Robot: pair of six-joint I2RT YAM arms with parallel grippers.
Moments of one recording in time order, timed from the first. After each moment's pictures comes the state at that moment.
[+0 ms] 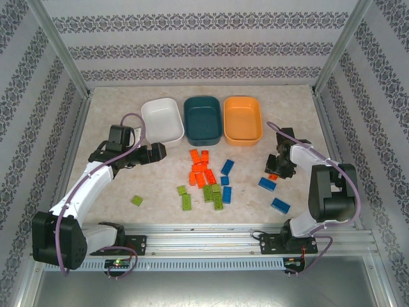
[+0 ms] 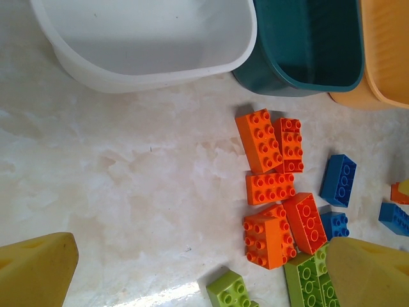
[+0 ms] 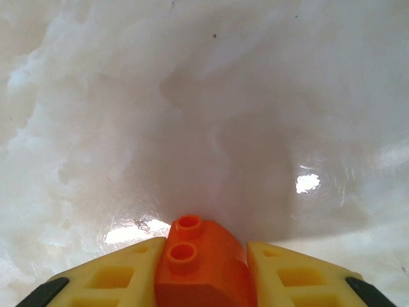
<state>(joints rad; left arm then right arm) -0.14 1.18 0.84 -0.54 0.37 -0.40 0.01 1.56 0.86 -0.73 -0.07 0.40</state>
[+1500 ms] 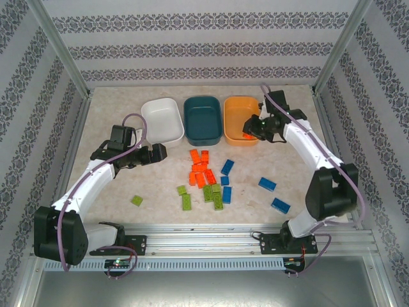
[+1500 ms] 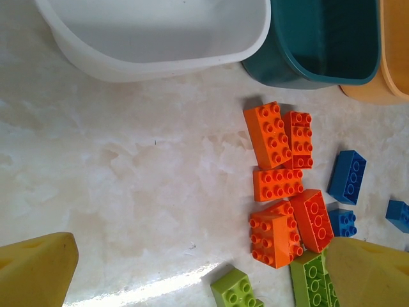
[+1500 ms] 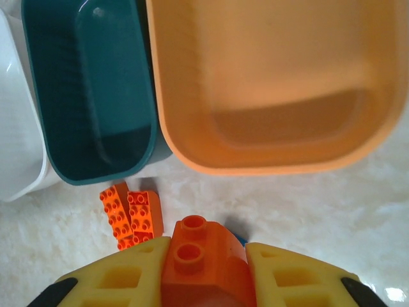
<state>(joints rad) -0.14 1.22 0.84 -0.55 0.37 -0.40 0.19 1.61 1.34 -0.77 -0.32 0.52</state>
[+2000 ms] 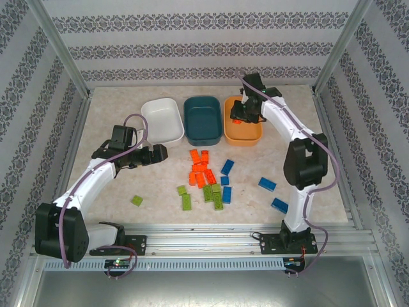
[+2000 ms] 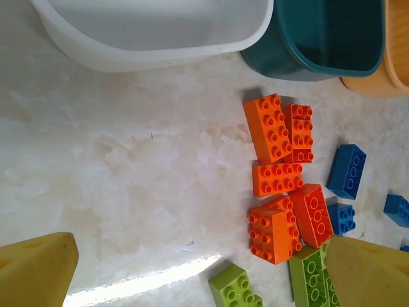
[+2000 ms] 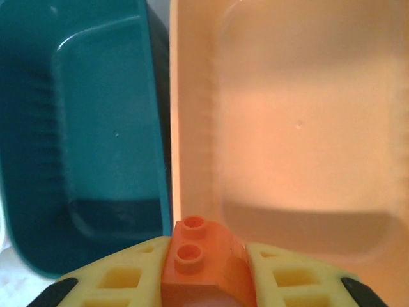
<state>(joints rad) -0.14 1.24 0.84 -0.55 0.40 -0.40 0.26 2.02 1.81 -0.88 -0.15 0.43</state>
